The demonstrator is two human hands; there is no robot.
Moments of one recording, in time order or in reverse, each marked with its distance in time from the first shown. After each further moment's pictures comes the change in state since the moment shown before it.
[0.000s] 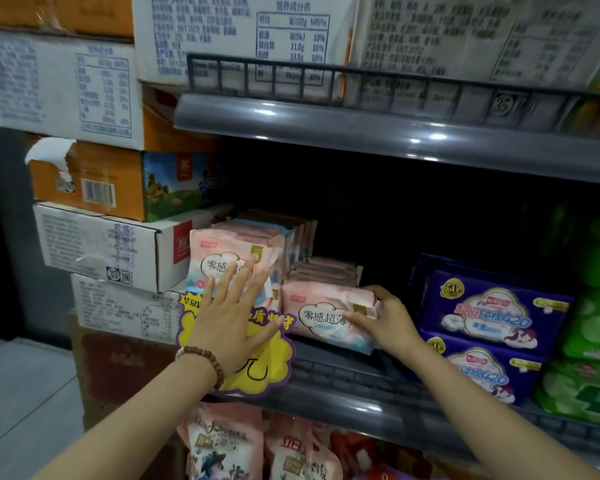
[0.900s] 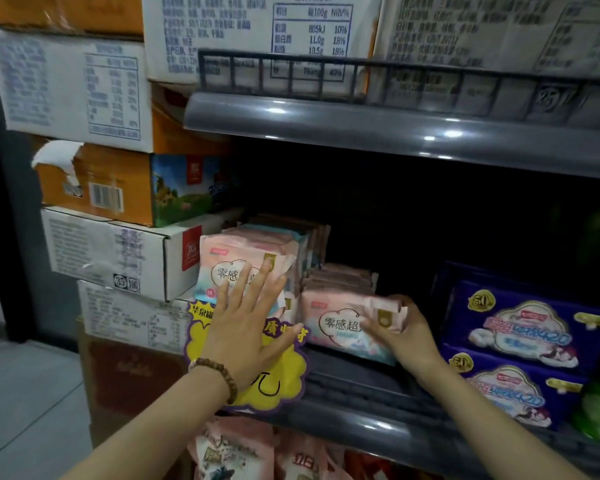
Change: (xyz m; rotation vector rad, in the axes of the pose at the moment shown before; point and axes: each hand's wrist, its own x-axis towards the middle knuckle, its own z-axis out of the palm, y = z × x) left_hand 0.007 -0.002 0.006 -0.038 0.034 0.030; right_hand 0.009 0.025 0.013 0.236 0.124 0.031
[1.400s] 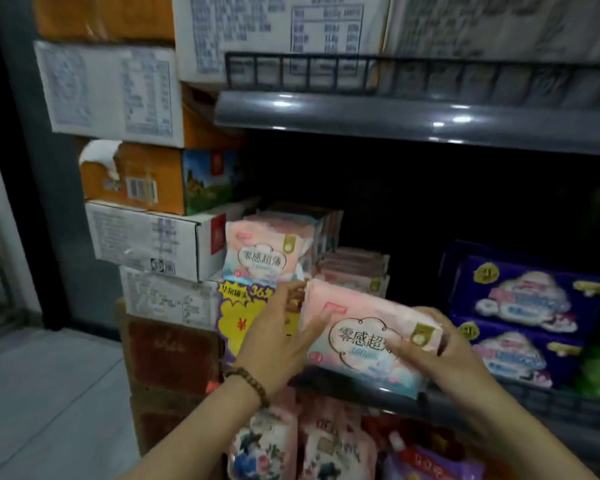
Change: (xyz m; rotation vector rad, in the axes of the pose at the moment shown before) left_hand -0.047 0.037 -0.032 -0.853 -0.014 -0.196; right_hand -0.114 -0.060 -0.018 0.154 -0.145 0.162
